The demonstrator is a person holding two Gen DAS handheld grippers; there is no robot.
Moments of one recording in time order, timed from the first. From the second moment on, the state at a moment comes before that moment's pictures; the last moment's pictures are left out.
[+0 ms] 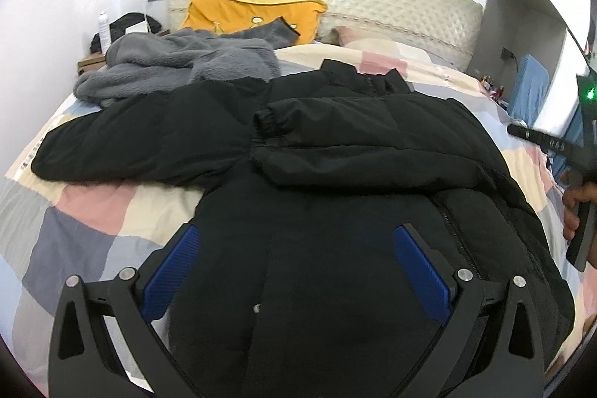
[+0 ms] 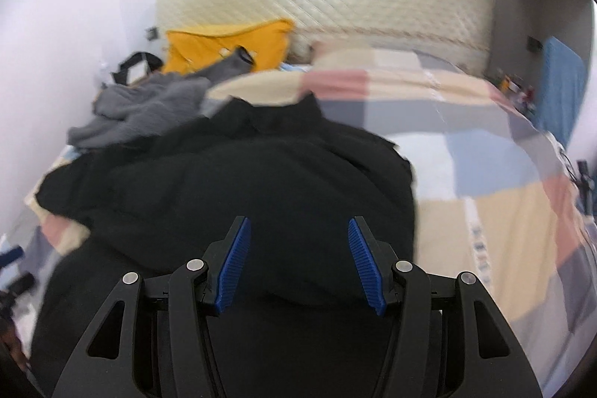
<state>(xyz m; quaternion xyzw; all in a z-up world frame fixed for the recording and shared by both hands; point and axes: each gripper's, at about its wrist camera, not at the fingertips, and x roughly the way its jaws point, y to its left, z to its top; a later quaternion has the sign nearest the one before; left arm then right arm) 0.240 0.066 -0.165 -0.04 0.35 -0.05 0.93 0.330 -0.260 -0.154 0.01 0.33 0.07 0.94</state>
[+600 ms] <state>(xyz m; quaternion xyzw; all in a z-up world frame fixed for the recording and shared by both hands) 0.257 0.015 -0.184 -0.01 0.36 -0.06 0.93 0.358 -0.333 -0.265 0.00 0.44 0.00 0.90</state>
